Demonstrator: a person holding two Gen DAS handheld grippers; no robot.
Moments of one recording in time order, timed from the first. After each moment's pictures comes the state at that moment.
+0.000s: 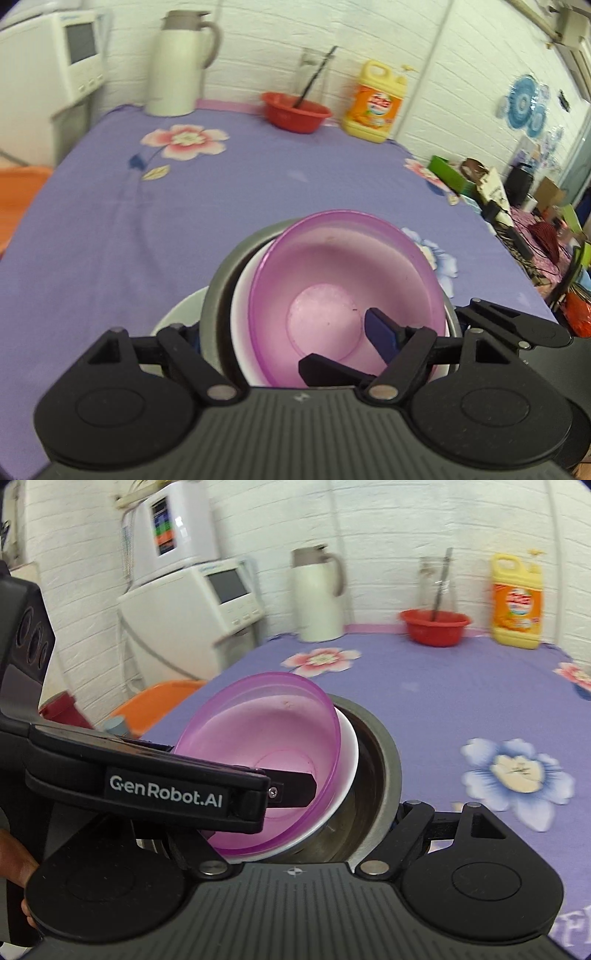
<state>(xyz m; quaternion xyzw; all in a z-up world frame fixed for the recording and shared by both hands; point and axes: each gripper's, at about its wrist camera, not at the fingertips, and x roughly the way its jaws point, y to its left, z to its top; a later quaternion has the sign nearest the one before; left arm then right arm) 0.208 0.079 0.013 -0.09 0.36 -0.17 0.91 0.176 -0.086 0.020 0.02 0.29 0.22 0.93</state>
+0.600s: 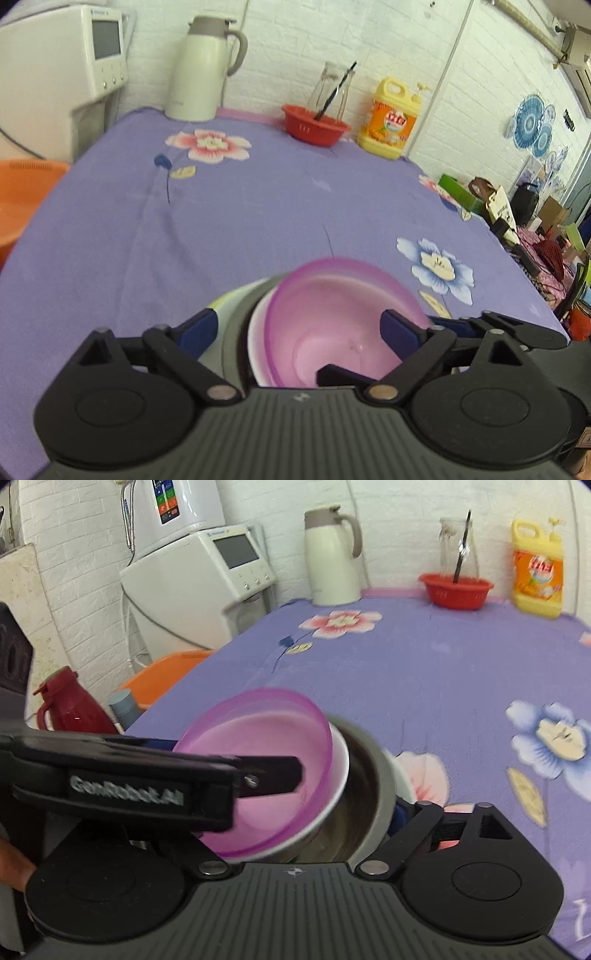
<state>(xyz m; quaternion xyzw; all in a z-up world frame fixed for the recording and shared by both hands) 0.200 0.104 0.000 -0.10 0.33 -0.16 0.93 0.179 -0.062 0.003 0.02 0.32 0.21 0.92</state>
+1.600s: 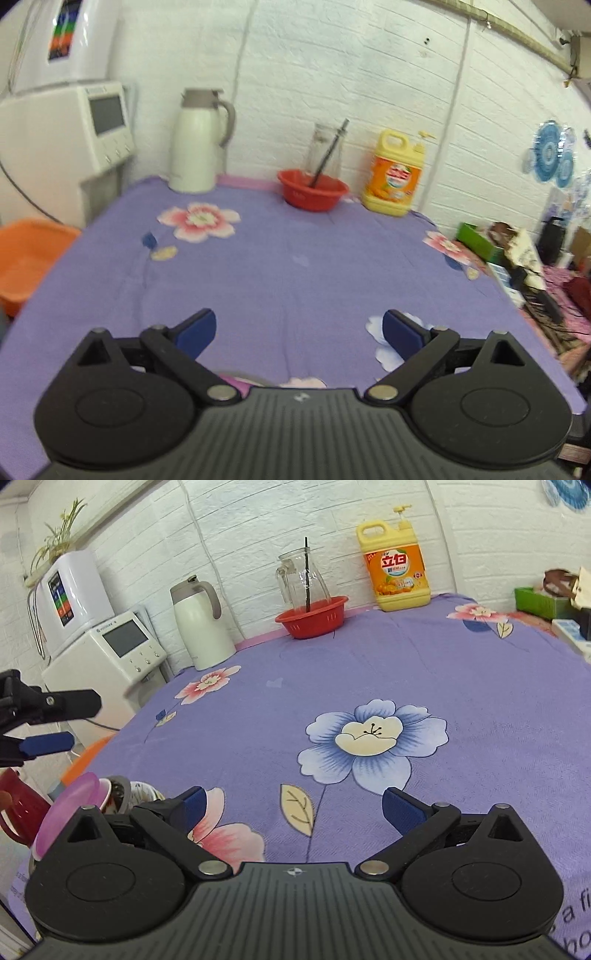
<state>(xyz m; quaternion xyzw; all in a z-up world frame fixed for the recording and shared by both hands) 0.209 -0.001 0.062 -0.07 0.25 -0.06 0.96 0.185 -0.232 -0.016 0.15 0.27 0.11 0.94</state>
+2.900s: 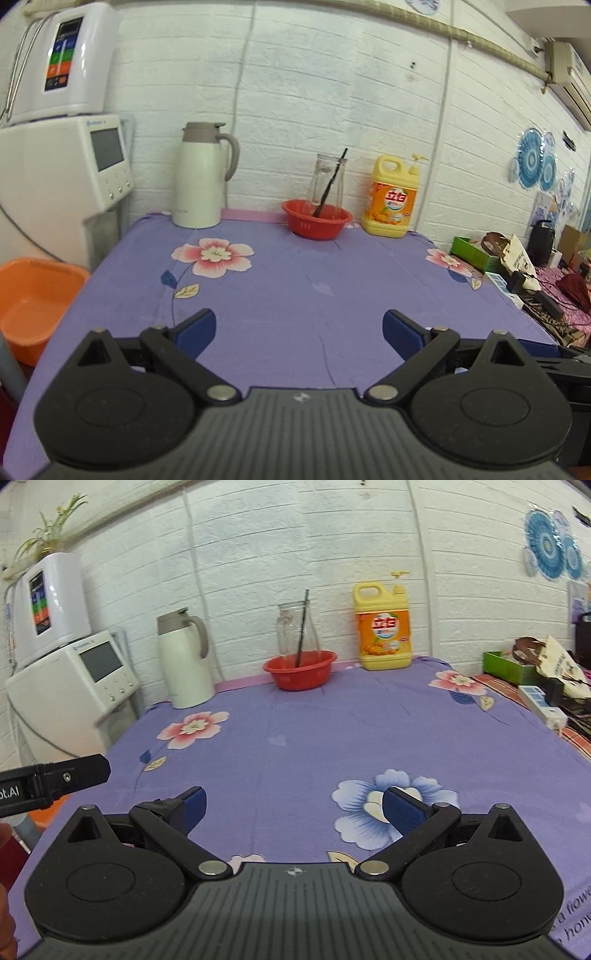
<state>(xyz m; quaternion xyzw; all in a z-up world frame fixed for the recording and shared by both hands) 0.203 0.061 0.062 -0.05 0.20 -0.11 0.97 0.183 -0.140 0.043 0.09 0.22 -0.01 0.97</state>
